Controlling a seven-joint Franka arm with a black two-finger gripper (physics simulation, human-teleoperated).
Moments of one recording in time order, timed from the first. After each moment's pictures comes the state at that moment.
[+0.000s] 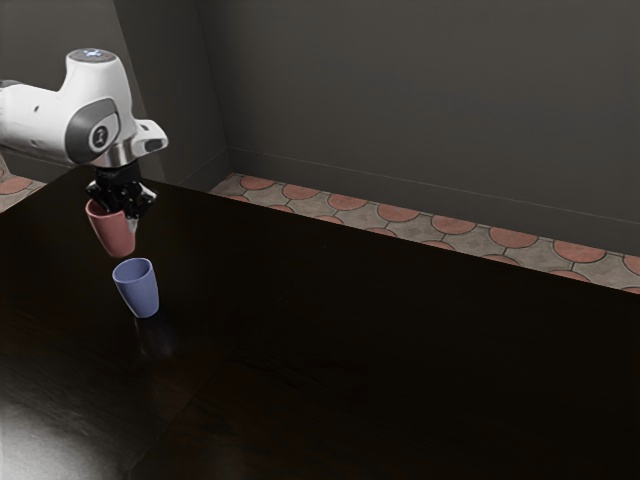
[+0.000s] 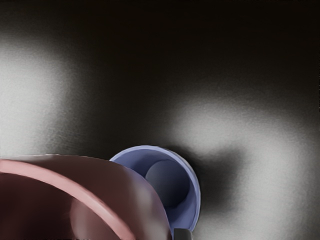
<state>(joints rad) 0.22 0.17 0.07 -1.83 0.19 2.08 -0.10</state>
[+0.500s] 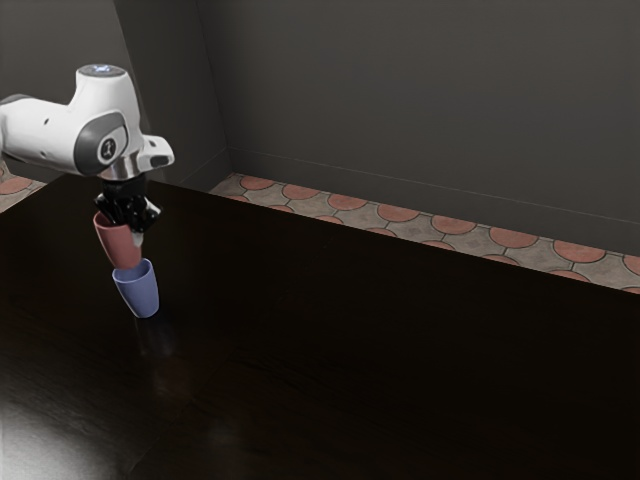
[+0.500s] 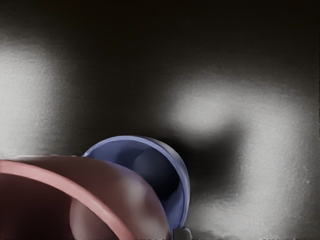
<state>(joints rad) 0.22 0.18 0.07 -1.87 0.18 2.09 0.00</state>
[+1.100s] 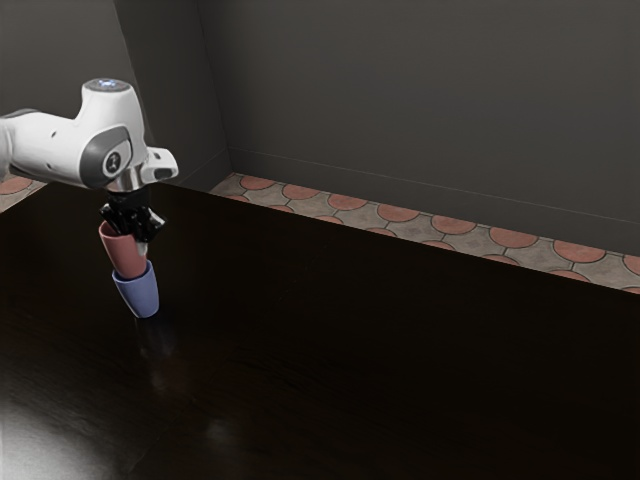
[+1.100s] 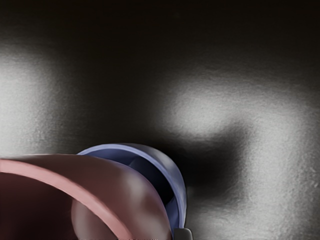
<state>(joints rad) 0.22 0.22 0.07 -1.89 0.18 2.14 0.02</state>
